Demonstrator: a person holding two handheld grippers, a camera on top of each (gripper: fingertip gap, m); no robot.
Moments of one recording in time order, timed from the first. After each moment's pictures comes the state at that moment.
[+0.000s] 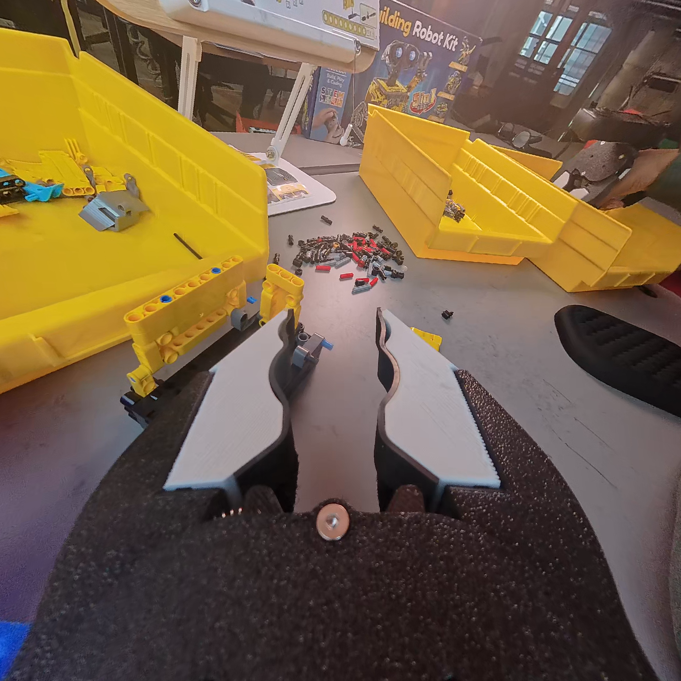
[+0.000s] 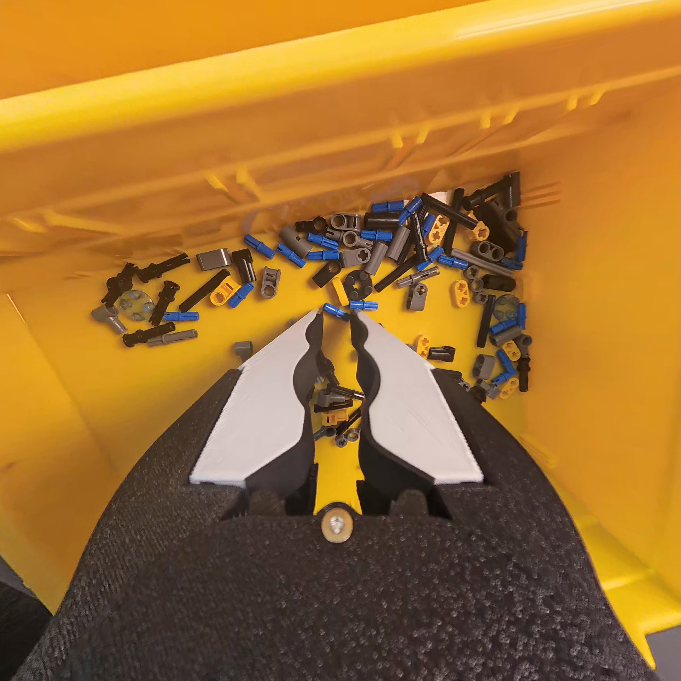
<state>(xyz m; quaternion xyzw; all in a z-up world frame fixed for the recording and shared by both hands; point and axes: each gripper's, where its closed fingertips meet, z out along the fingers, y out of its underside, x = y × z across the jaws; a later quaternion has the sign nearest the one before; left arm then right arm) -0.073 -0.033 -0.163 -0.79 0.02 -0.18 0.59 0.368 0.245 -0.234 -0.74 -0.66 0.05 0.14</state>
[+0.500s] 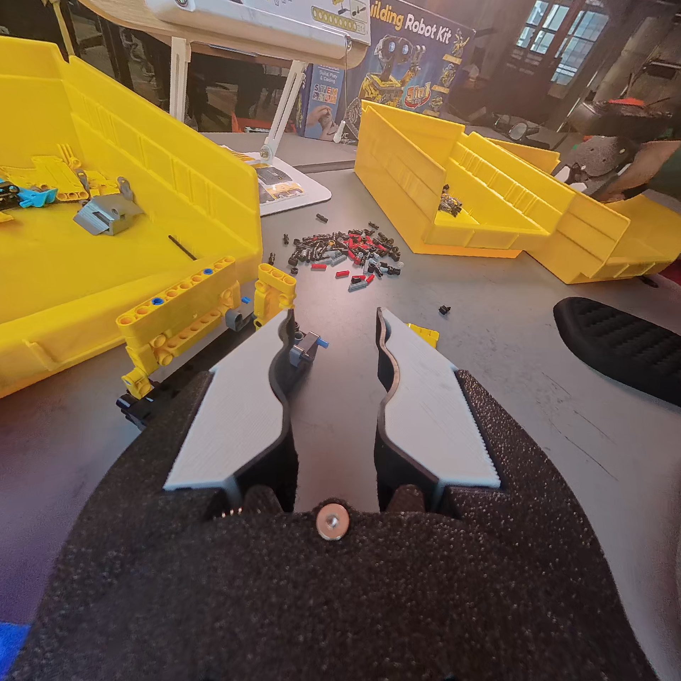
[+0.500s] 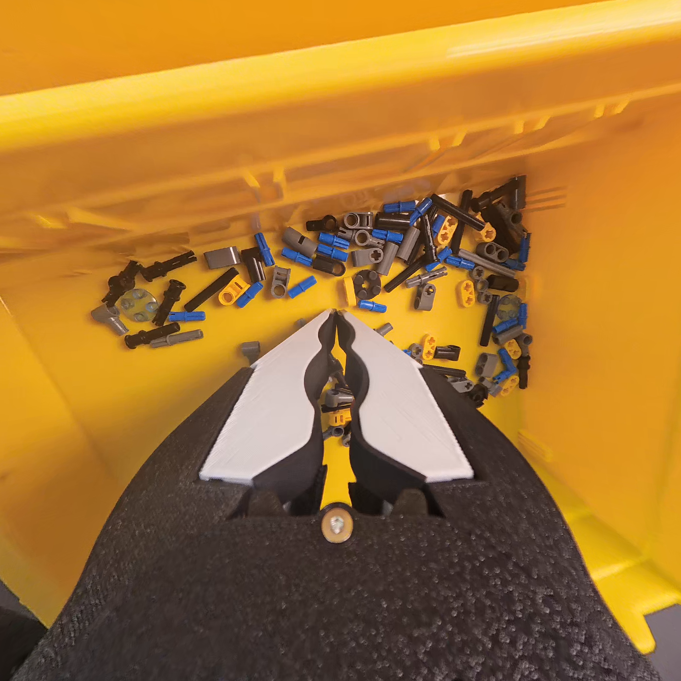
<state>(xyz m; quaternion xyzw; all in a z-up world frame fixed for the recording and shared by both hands) -0.069 -0.035 -0.163 -0.79 0.04 -0.17 0.59 0.368 0.240 -0.235 -0.73 -0.67 0.02 0.15</state>
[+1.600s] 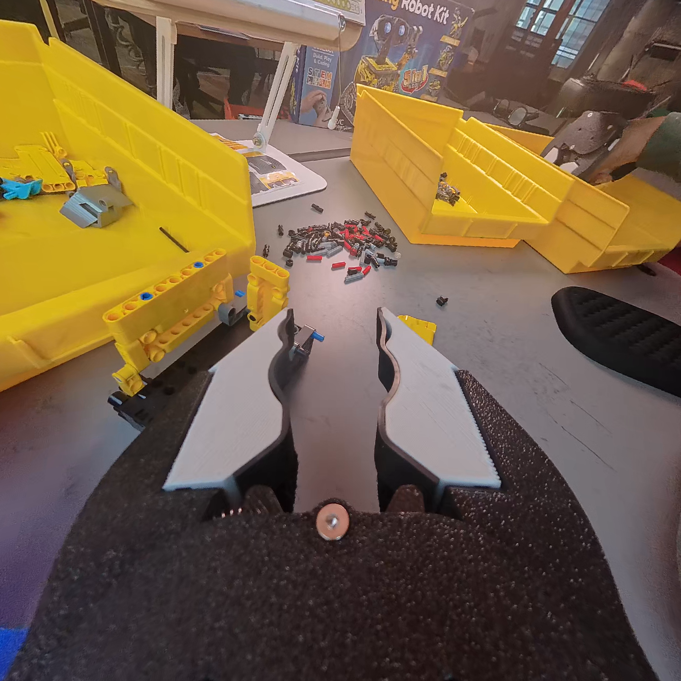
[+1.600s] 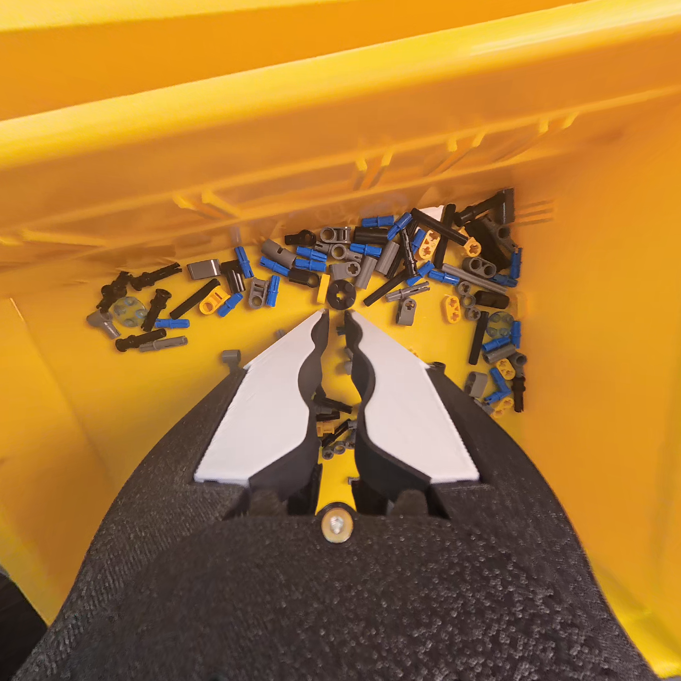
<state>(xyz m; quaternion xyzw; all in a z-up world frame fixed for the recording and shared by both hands) -0.067 -0.036 -0.167 -0.80 0.04 -0.18 0.58 0.363 0.252 -0.236 -0.73 -0.67 0.07 0.13</state>
